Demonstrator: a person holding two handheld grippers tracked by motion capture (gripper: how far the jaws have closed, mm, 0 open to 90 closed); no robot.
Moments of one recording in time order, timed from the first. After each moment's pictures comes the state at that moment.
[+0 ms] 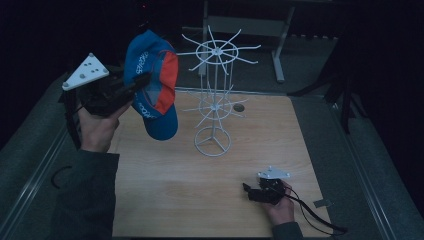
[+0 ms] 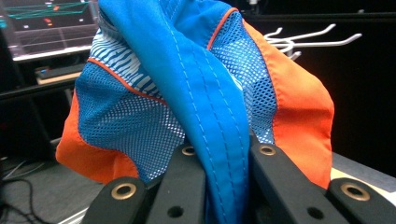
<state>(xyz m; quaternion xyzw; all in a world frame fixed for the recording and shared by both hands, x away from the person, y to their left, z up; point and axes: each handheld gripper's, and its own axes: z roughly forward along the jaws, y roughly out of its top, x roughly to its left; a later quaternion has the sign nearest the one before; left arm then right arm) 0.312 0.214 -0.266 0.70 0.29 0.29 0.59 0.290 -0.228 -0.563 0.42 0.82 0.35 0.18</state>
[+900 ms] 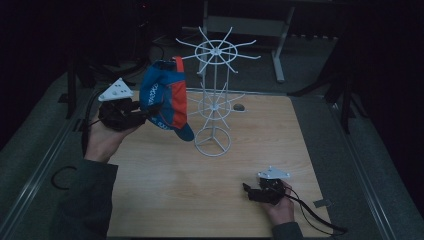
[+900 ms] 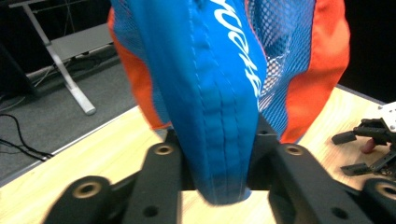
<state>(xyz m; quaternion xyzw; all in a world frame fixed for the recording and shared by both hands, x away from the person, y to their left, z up) 0.331 0.212 -0.325 0.78 0.33 0.23 0.48 0.291 -0.228 -0.563 0.42 0.82 0.35 0.19</state>
